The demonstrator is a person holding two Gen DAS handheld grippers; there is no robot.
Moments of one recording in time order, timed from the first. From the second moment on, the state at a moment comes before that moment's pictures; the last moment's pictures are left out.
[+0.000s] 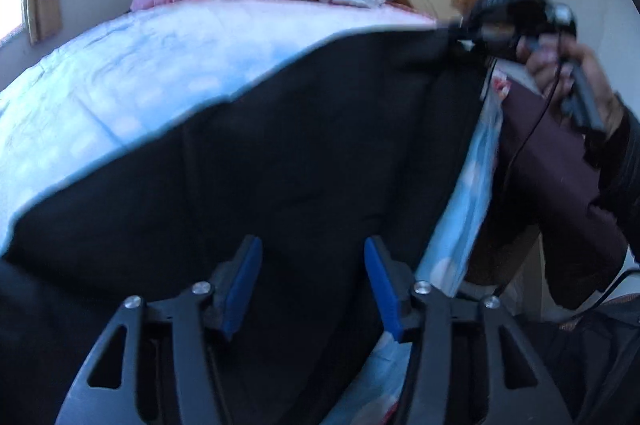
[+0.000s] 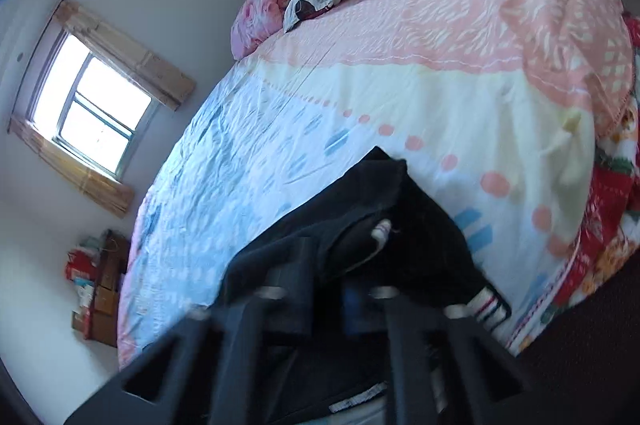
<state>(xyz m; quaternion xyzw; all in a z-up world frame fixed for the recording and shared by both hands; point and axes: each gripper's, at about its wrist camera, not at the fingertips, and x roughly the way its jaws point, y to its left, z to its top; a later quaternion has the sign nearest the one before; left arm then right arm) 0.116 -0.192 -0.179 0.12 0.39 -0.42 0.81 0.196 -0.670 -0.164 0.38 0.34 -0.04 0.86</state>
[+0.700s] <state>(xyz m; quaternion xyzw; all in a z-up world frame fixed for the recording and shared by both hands) 0.119 -0.186 -0.173 0.14 0.38 -0.44 0.80 0.146 -0.684 -0.179 0.35 0.34 -0.03 0.87</state>
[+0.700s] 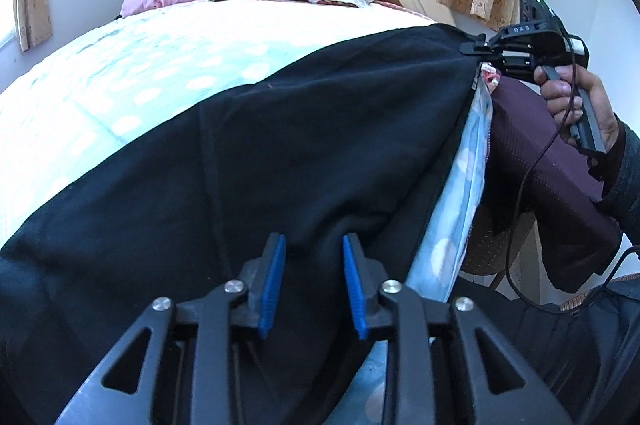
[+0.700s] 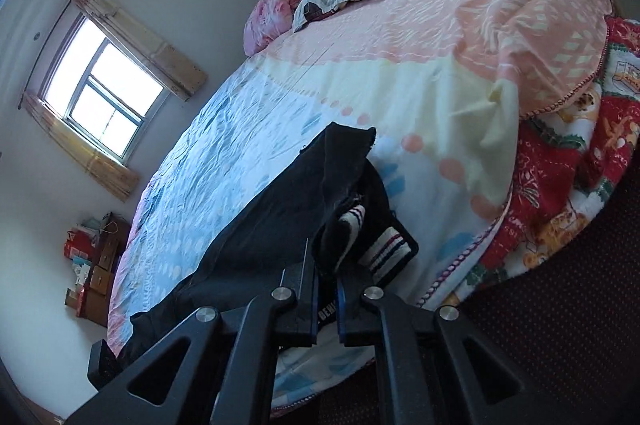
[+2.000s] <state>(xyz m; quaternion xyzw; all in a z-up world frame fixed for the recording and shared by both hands) 0.087 -0.189 -0.168 0.19 0.37 -0.43 0.80 0.131 -0.692 -0.186 0.37 0.33 0.00 0.87</state>
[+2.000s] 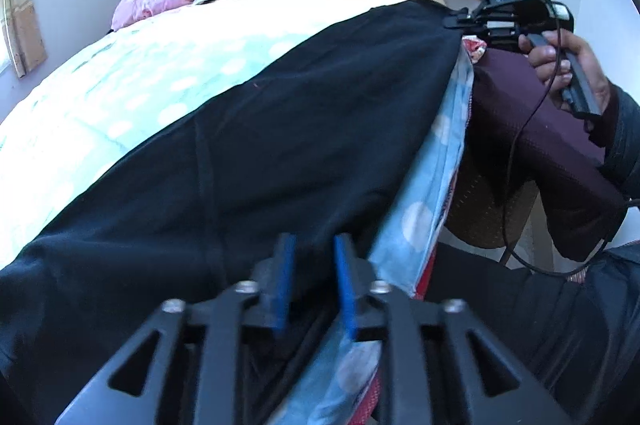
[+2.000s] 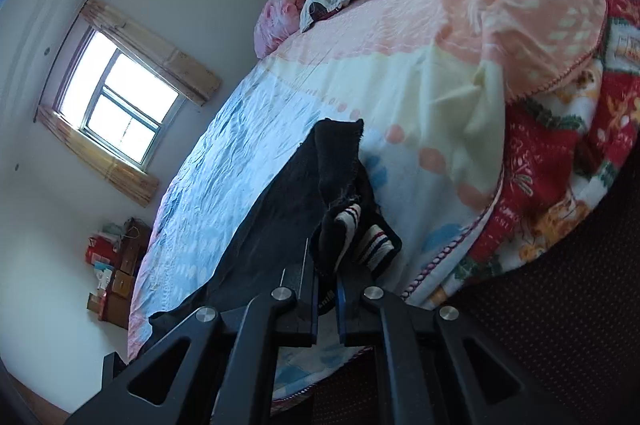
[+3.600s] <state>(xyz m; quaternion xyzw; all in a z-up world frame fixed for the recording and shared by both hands) 0.092 -0.179 -0.183 0.18 0.36 -0.42 0.81 0.187 -0.690 -0.113 0.19 0.35 -0.03 0.92</state>
